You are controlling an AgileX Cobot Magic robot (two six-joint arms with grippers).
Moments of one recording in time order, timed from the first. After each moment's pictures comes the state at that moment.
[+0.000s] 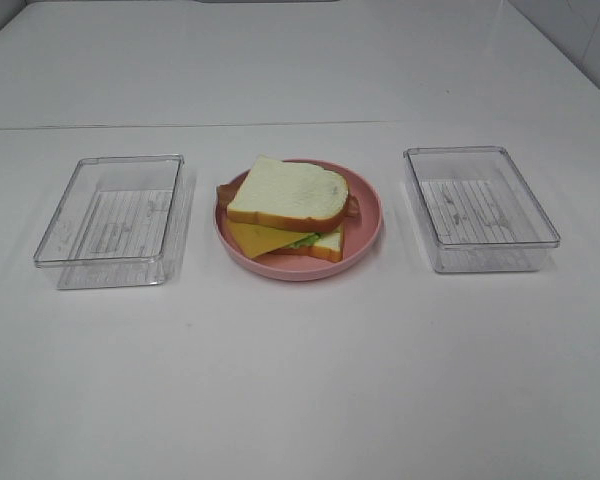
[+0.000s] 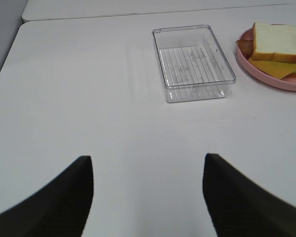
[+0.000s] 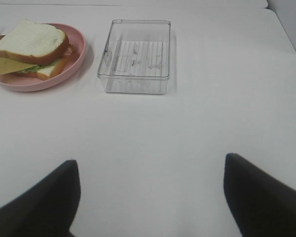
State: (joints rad) left arm -0.07 0.00 -0.50 0.00 1.06 -0.02; right arm 0.04 0.00 -0.50 0.10 1.07 -0.08
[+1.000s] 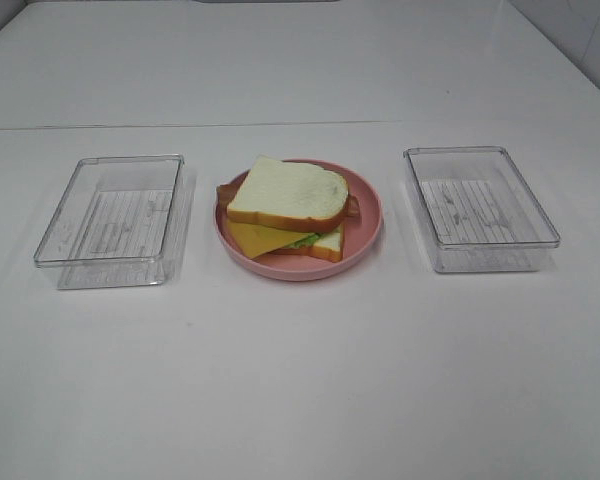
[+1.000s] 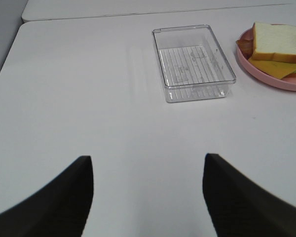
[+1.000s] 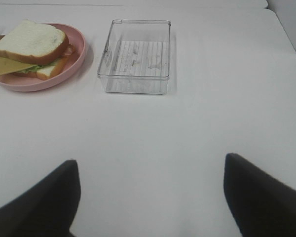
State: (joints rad) left arm -0.07 0.00 -0.50 0.00 1.06 -0.02; right arm 0.04 0.00 -0.50 0.10 1.07 -0.08
